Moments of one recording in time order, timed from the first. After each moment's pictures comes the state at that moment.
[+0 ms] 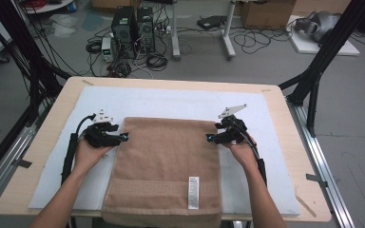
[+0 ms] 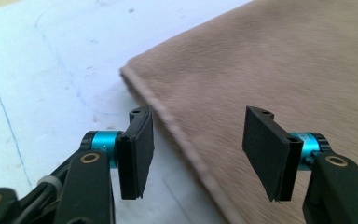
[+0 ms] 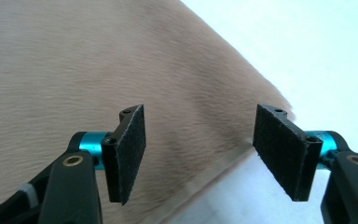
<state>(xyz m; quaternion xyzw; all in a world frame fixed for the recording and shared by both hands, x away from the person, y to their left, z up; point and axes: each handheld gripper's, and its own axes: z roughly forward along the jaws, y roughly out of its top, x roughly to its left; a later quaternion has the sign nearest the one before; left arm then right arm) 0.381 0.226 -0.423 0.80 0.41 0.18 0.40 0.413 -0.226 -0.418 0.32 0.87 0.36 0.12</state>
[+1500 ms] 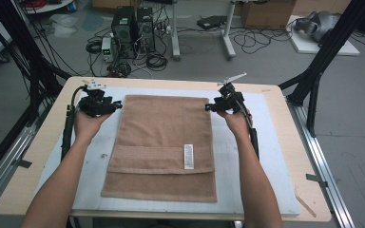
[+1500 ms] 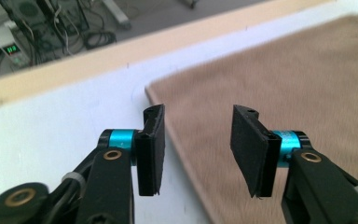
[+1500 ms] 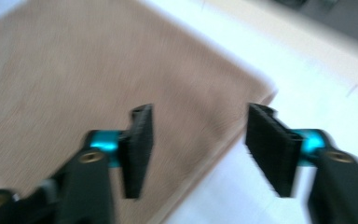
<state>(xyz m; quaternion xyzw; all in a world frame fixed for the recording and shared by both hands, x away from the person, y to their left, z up) 0.430 0.242 -0.375 0.75 0.46 0.23 0.40 0.484 -0.216 -0.367 0.38 0.84 0.36 0.10</state>
